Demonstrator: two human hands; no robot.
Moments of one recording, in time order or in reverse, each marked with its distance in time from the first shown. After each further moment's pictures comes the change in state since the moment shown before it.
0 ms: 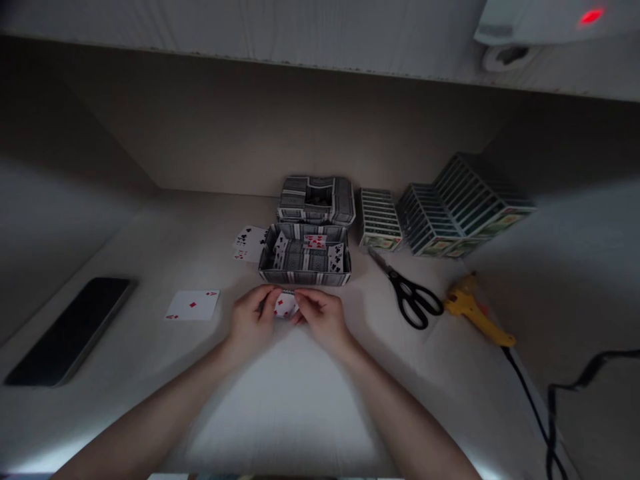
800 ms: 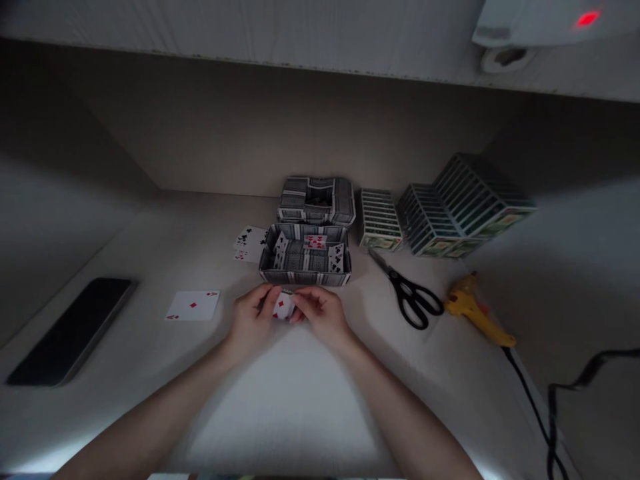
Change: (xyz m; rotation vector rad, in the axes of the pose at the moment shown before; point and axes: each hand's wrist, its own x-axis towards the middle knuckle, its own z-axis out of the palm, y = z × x) left_hand 0.004 0.005 -0.003 -0.052 -0.067 -0.105; right_hand 0.003 -0.007 -0.001 0.042 -0.073 -0.015
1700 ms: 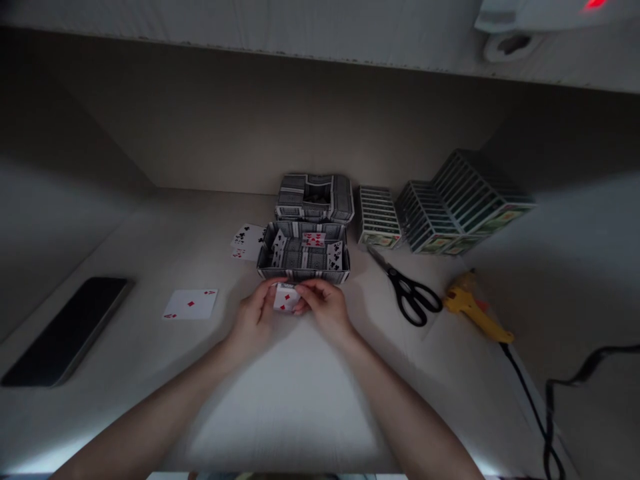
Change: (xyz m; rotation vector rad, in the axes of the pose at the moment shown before) left_hand -0.004 -0.001 0.001 -0.076 -0.099 0.036; right_hand 0.009 0.004 -0.005 0.006 0.083 0.035
